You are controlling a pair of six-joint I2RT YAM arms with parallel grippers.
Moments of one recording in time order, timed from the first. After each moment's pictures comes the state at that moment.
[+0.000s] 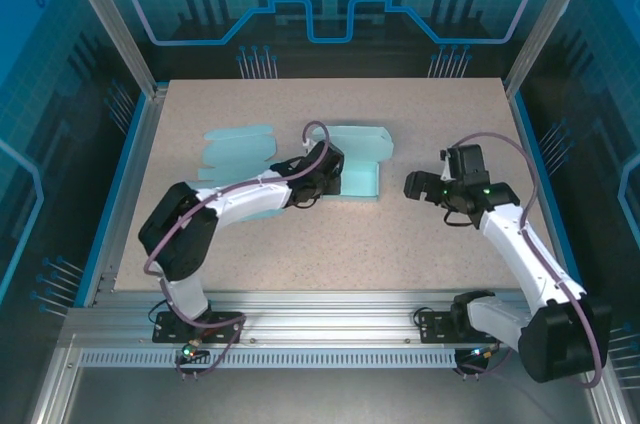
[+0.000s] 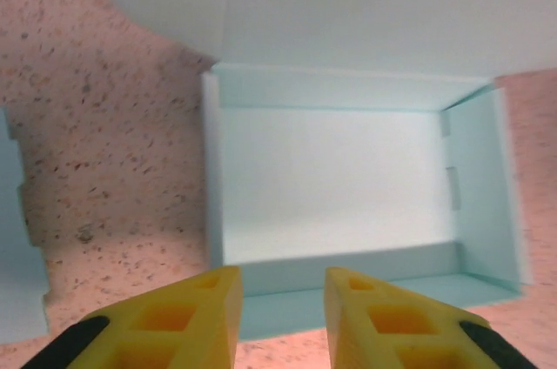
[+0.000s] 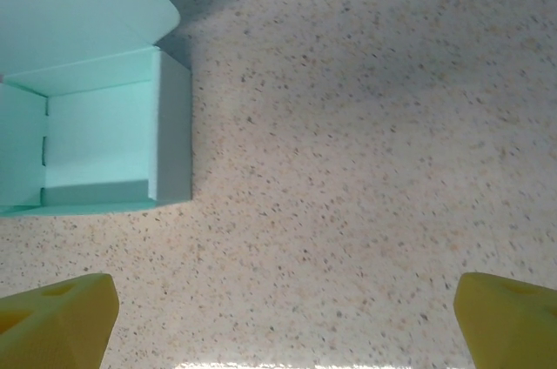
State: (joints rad) left arm -0.72 1.76 1.20 -0.31 -0.22 -0.69; right arm 0.16 1.10 0.85 -0.67 -0.06 0.39
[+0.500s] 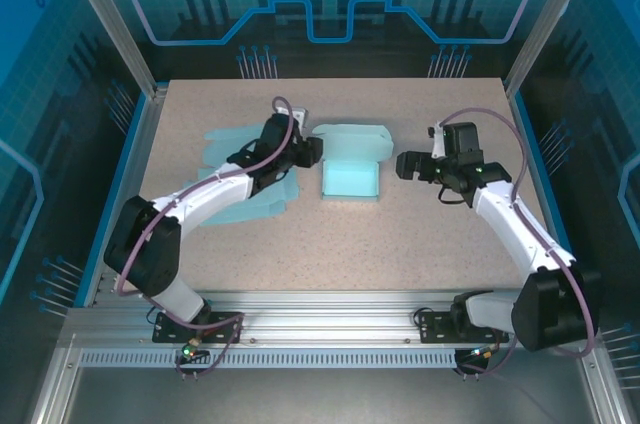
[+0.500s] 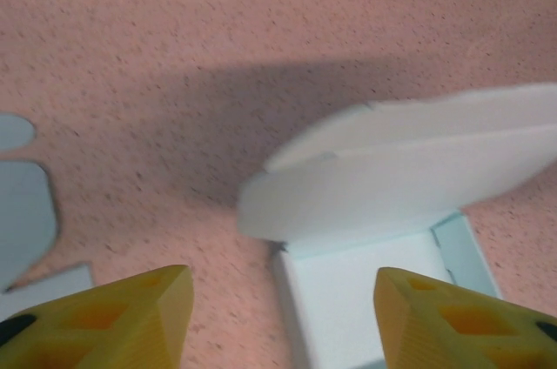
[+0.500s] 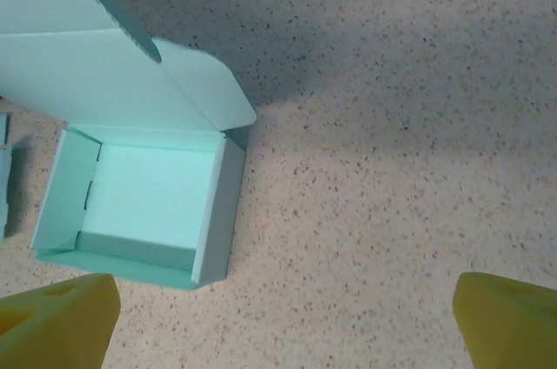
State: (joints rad) left arm -0.49 1.61 1.12 -0.11 -0.07 -0.33; right arm 0.16 1.27 0.97 -0.53 -0.12 0.24
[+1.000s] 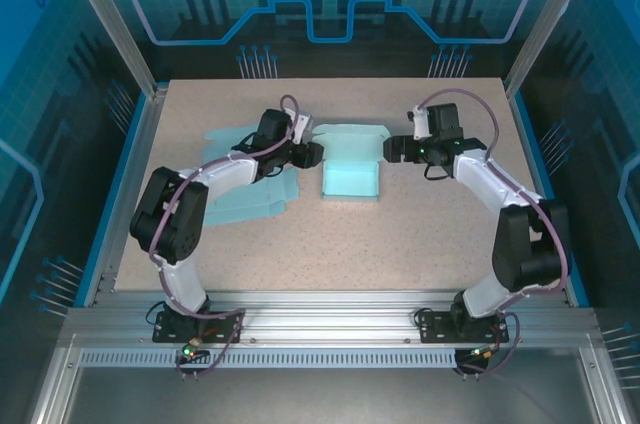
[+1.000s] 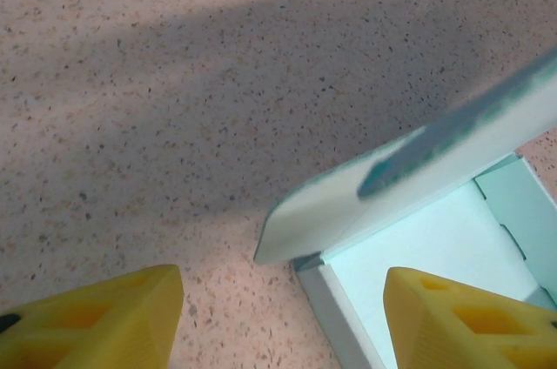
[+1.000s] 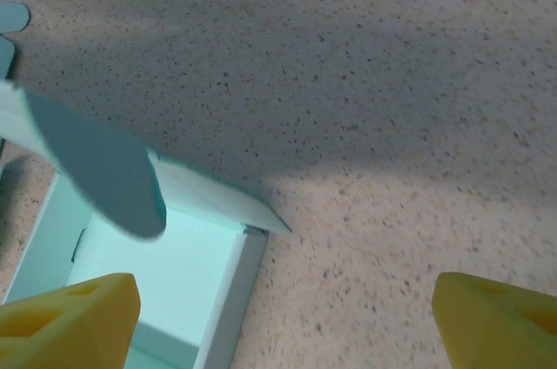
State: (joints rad) left arm -0.38 1.84 1.18 -0.02 0.21 -0.12; right arm 0.16 1.59 1.13 -0.37 -0.22 0.12
